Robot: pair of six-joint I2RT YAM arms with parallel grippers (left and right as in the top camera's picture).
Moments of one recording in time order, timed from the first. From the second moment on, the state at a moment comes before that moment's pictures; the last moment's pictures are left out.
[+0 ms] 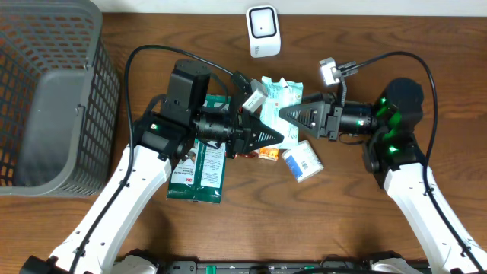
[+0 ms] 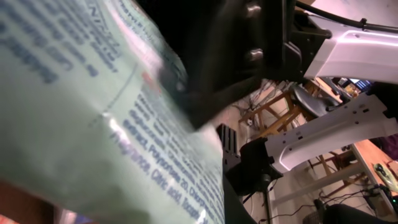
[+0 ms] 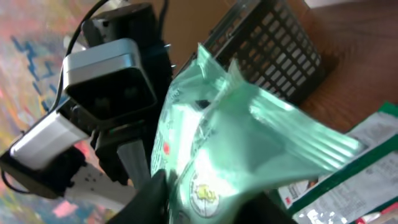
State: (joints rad) left arm -0.41 1.38 1.16 -0.45 1.17 0.02; right arm 0.17 1.30 0.85 0.44 -1.29 0.86
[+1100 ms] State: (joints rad) left arm -0.07 1.38 1.16 -0.44 0.93 -0.10; right arm 0.06 1.31 0.93 0.02 -0.94 0.66
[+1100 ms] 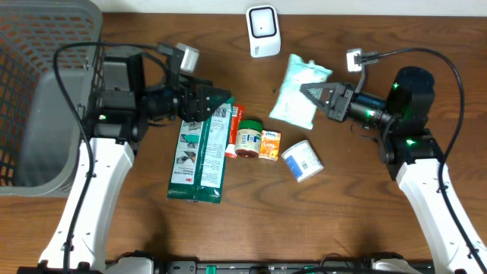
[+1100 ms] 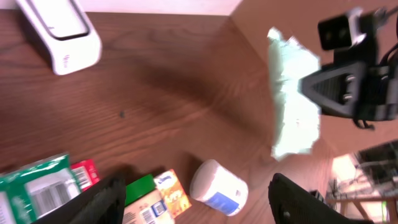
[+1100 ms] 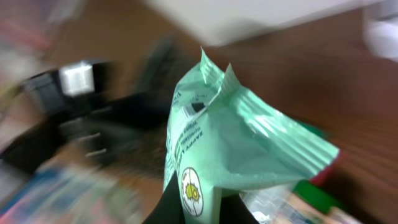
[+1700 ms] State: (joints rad) left arm -0.05 1.37 1.16 -0.55 0.27 -0.24; right arm 0.09 1.32 1.25 -0.77 -0.25 0.18
